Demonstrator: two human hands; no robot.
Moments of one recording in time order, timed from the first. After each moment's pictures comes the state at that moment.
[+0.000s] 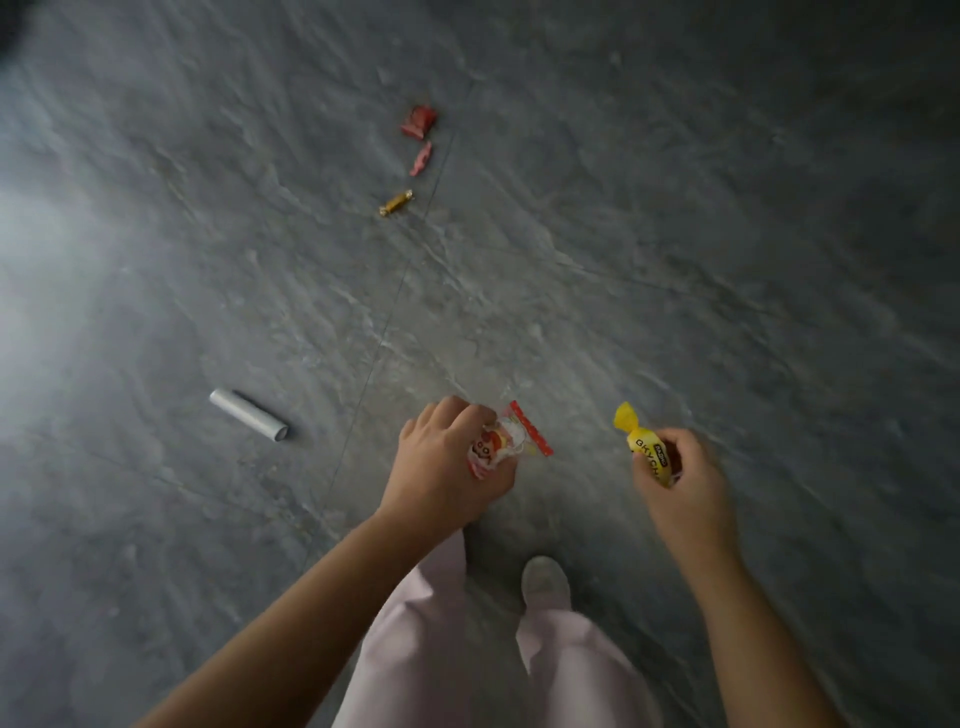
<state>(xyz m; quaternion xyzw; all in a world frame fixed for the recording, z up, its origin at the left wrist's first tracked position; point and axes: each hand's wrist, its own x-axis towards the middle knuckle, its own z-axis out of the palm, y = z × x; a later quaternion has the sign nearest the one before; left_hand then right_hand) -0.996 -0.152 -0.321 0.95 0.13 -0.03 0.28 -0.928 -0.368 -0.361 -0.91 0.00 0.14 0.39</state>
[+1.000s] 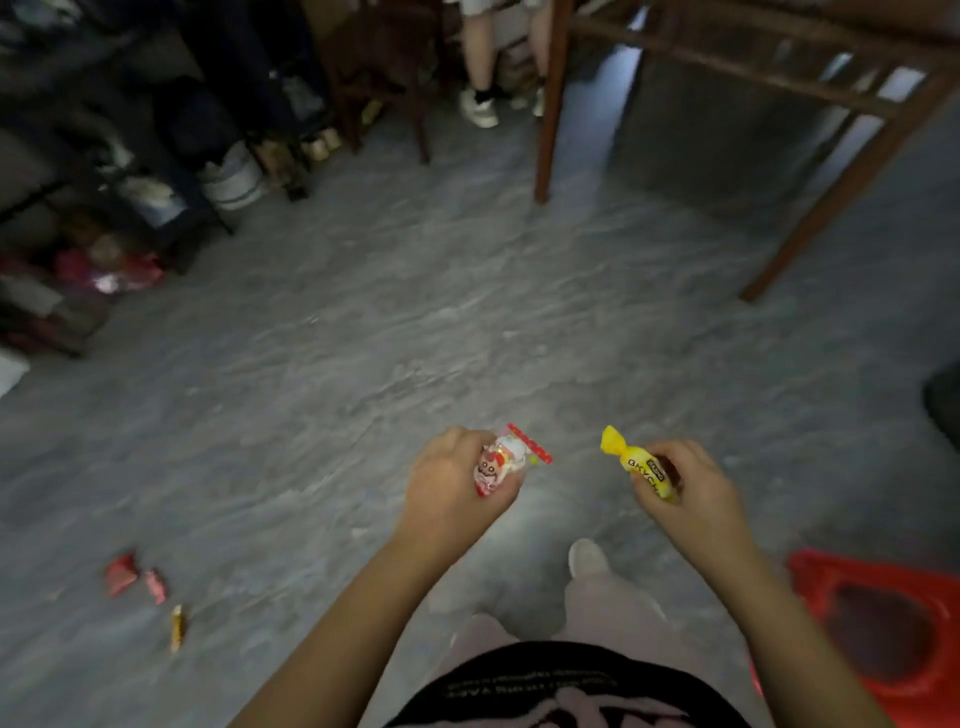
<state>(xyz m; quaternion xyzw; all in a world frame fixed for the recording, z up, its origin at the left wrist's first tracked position) -0.959 -0.341 -0.082 0.84 -0.43 -0.14 0.30 -1.142 -0.488 -0.090 -0.82 0.42 -0.16 0.36</state>
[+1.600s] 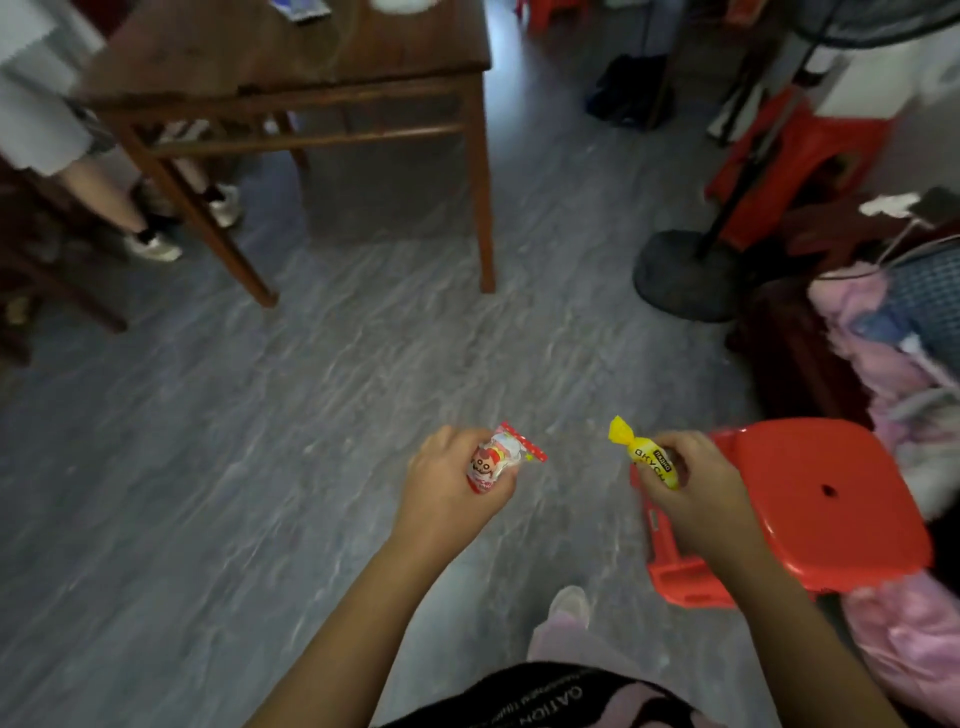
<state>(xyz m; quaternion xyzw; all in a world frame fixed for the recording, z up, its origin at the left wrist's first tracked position) -1.137 -0.621 -0.059 0.66 -0.65 -0.25 0.28 -1.374 -0.634 -0.065 -0.64 0.67 -0.27 0.25</state>
